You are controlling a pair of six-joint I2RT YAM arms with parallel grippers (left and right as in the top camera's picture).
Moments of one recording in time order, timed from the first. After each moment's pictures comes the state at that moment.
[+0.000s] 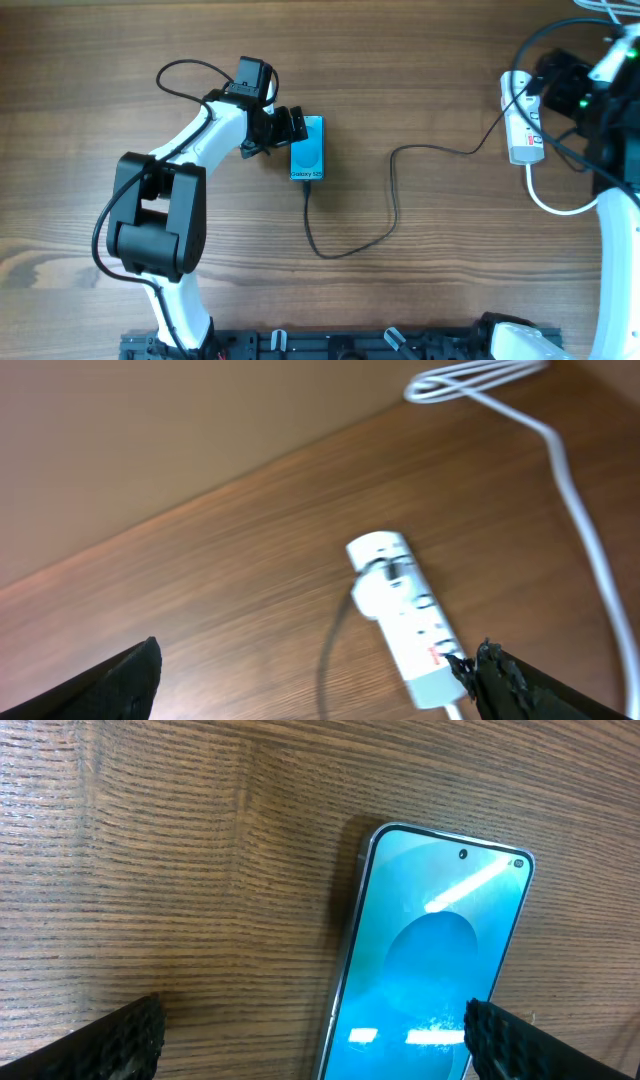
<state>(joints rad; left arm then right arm) -0.25 2.02 1.34 -0.58 0.23 -0.47 -0.19 1.30 1.36 -0.69 -0.02 0.26</state>
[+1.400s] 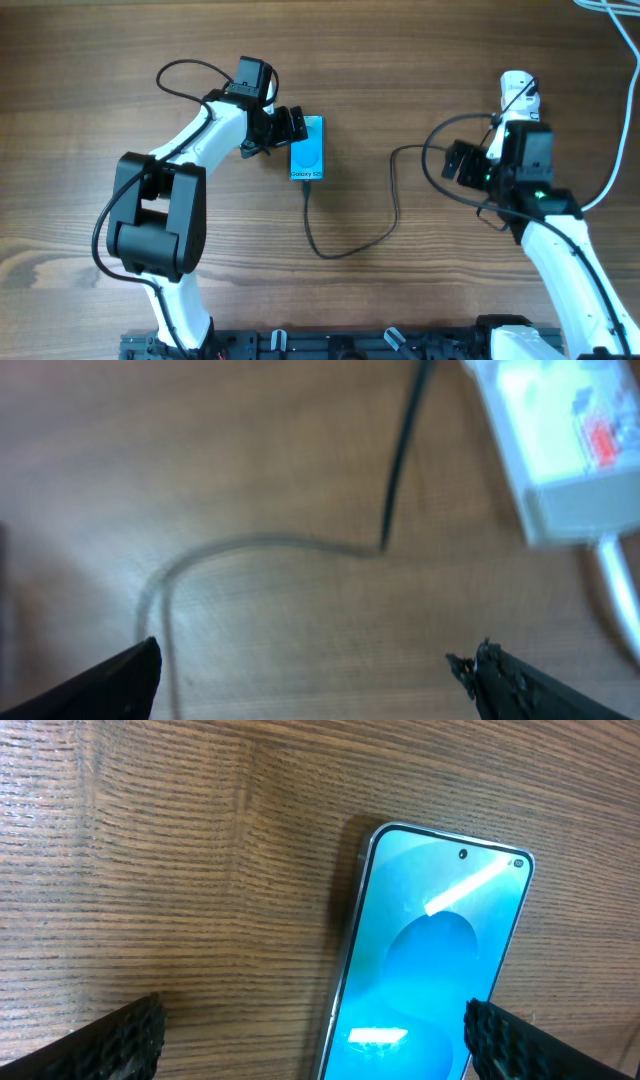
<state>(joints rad) -0.25 2.02 1.34 -0.58 0.23 -0.47 -0.01 1.23 0.71 -0.40 -0.04 0.26</state>
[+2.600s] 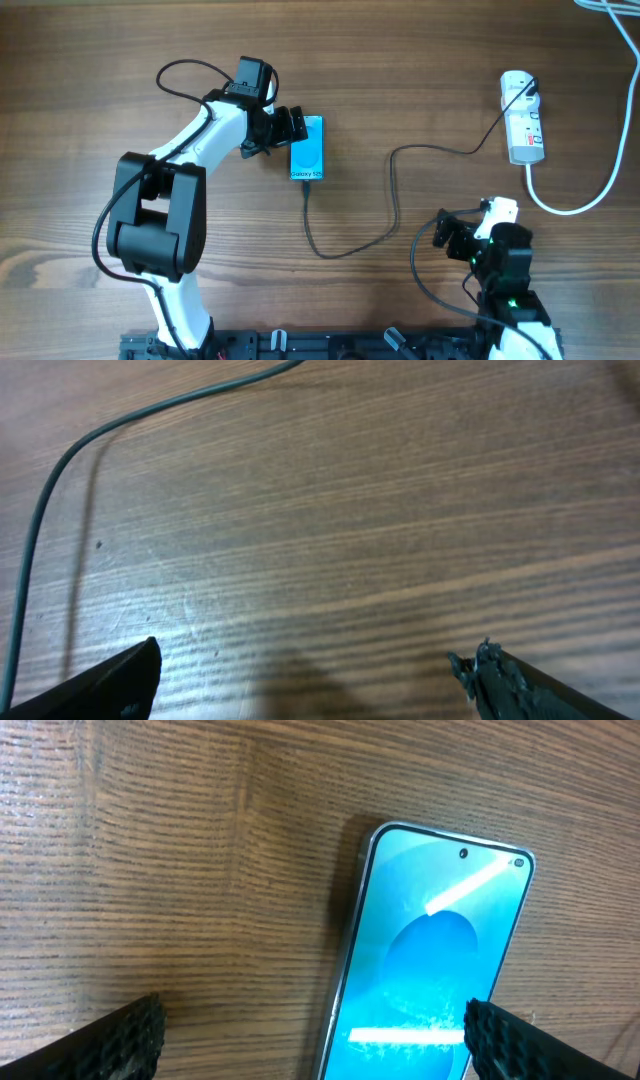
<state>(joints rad) -0.25 2.02 1.34 -0.58 0.23 -0.47 -0.01 0.72 0.01 0.01 -0.04 0.26</state>
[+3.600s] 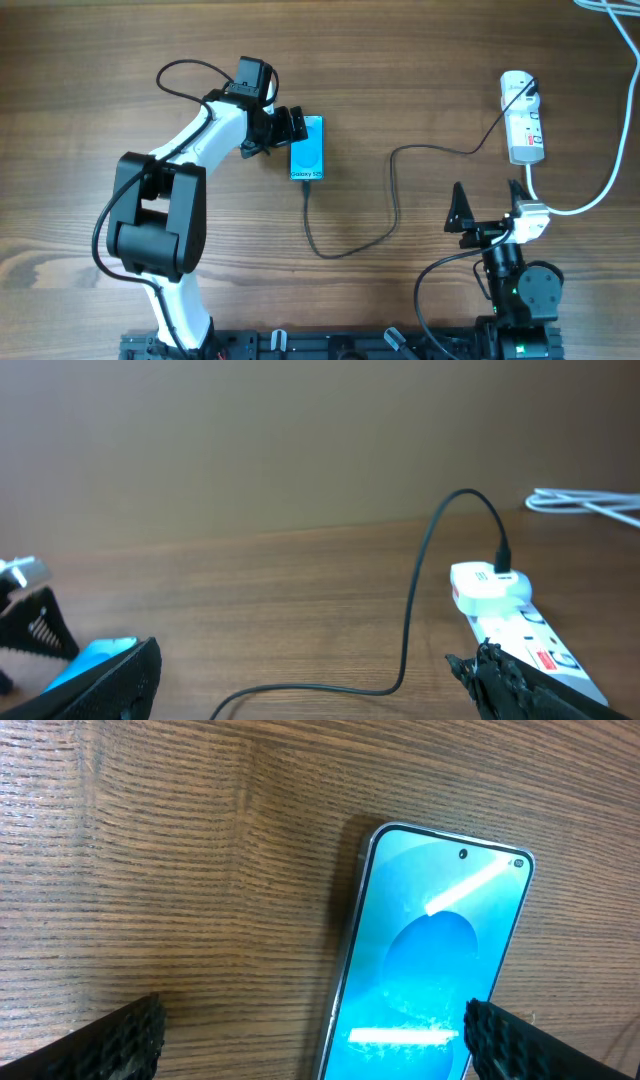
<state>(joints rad) -0.25 2.02 1.34 -0.58 0.23 -0.47 0.03 0.02 0.01 0.00 -0.06 0.12</state>
